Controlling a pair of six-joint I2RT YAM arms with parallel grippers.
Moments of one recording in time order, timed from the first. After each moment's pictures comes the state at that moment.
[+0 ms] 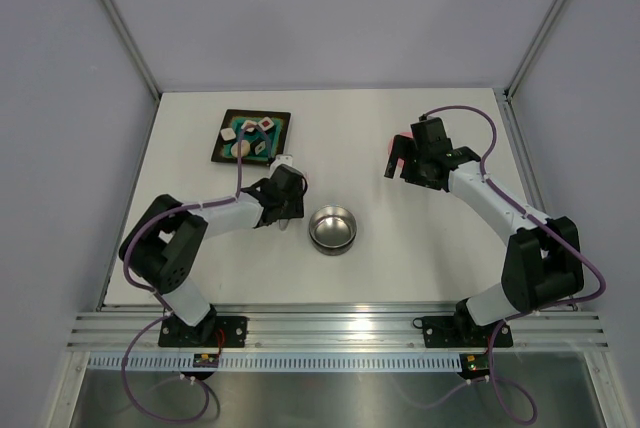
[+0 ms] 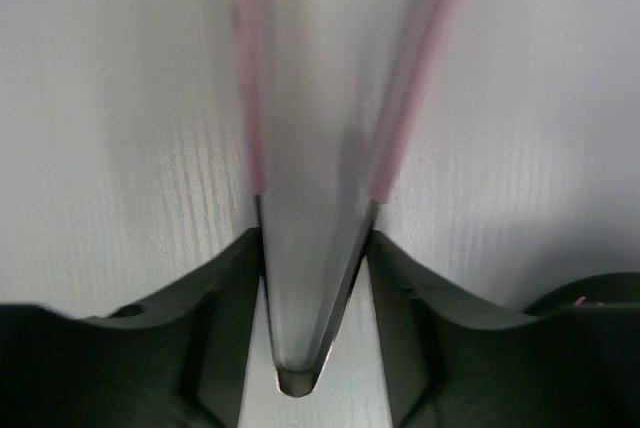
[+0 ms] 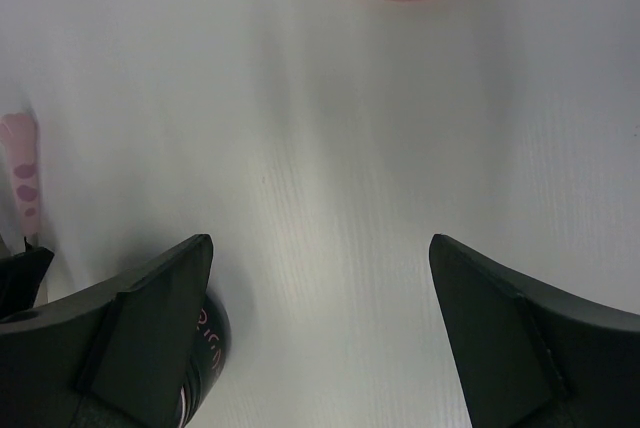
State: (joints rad) left arm -0.62 1.66 0.84 -0.14 -0.31 -0.53; right arm 0.34 1.49 1.12 -0.52 0.10 0.52
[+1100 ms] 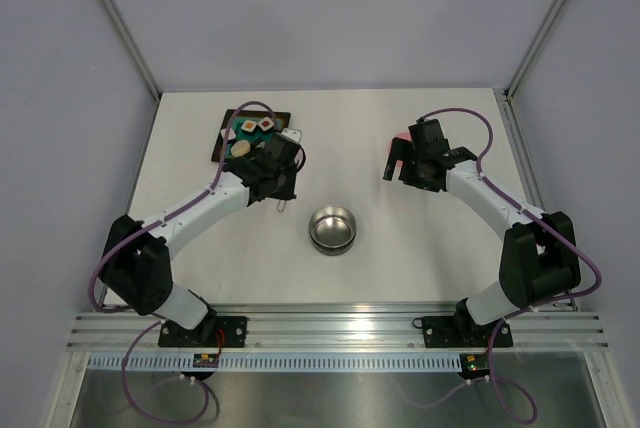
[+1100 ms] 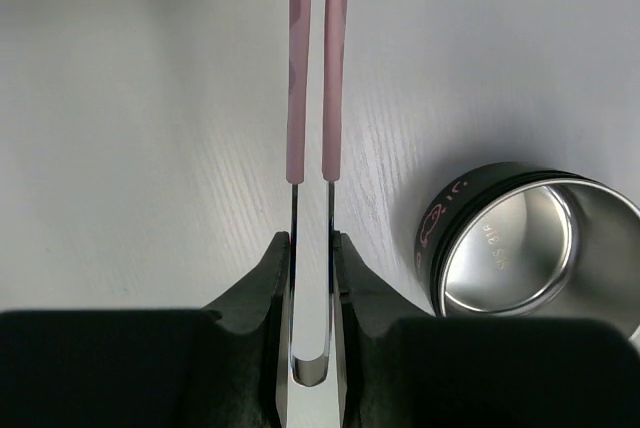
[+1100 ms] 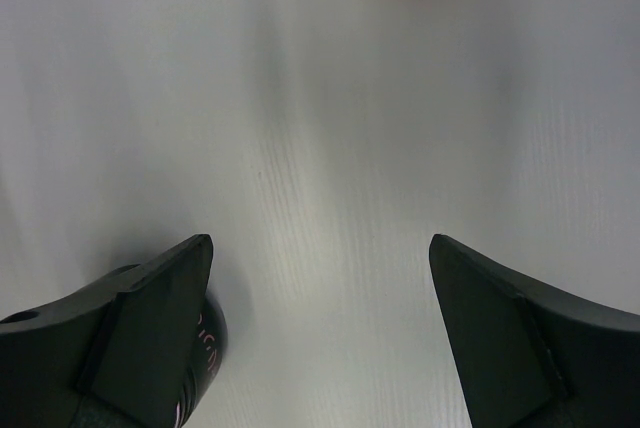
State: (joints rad) left arm -0.63 1.51 1.13 -0.58 -0.21 -0.37; right arm 0.34 1.52 1.11 -0.51 0.09 0.52
